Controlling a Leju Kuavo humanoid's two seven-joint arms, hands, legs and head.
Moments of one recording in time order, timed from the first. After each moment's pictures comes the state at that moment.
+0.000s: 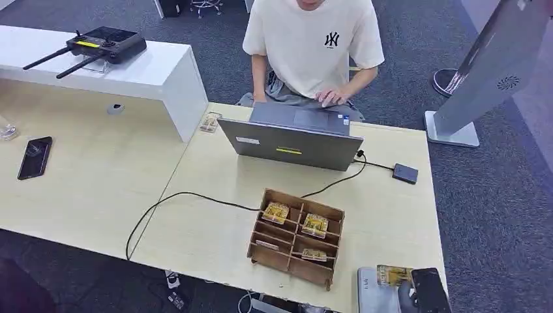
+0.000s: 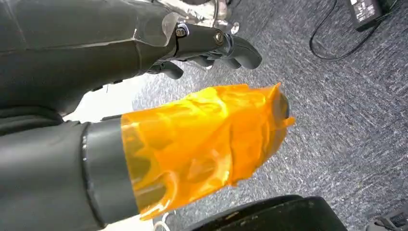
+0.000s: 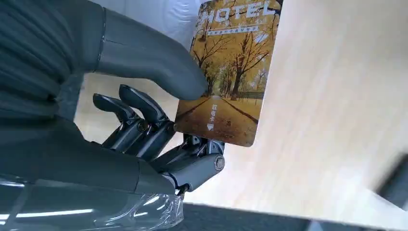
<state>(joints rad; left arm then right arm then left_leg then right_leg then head) 0.00 -0.18 0.23 -0.23 -1.28 0.22 0.38 0.31 -0.09 0.20 -1.59 0.28 -0.36 0.20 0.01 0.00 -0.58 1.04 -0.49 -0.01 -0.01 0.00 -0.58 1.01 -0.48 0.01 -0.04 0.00</state>
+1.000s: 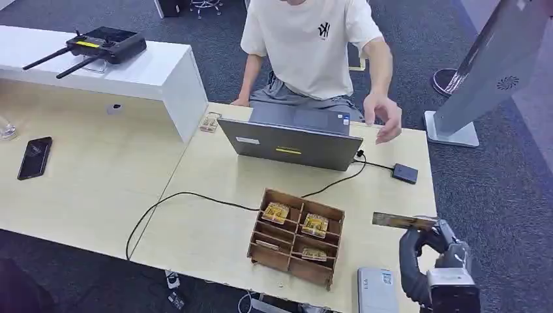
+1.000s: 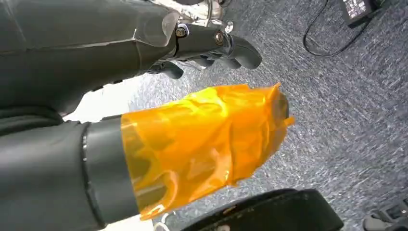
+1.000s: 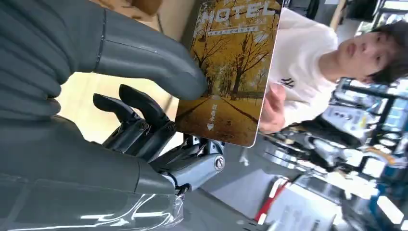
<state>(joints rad) -0.02 -0.18 0.25 -0.23 -1.32 0.17 0.35 0.19 -0.02 0.37 -1.93 0.48 -0.40 0.00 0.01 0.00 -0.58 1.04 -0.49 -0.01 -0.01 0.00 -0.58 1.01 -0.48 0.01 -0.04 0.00</state>
